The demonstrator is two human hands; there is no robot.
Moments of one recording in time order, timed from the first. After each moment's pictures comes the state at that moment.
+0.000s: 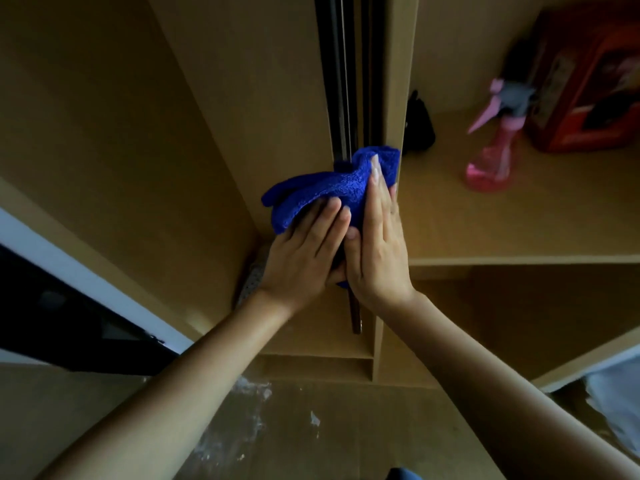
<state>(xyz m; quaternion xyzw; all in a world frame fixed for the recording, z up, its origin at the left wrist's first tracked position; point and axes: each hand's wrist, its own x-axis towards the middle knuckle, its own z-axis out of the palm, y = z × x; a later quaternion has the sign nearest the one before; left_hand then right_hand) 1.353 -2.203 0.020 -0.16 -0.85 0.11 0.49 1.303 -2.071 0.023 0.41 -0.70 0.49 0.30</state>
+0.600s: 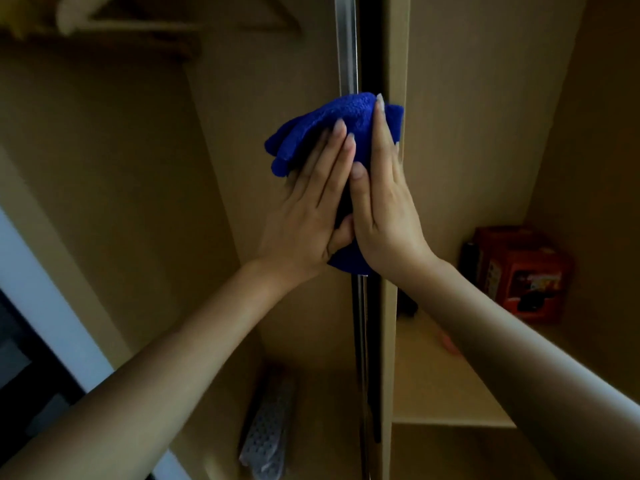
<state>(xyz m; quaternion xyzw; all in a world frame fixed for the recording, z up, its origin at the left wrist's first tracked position) 1.333 -2.210 0.380 -0.19 -0.83 0.06 0.52 1.292 -2.077 0.384 0.47 -0.64 0.53 0.31</state>
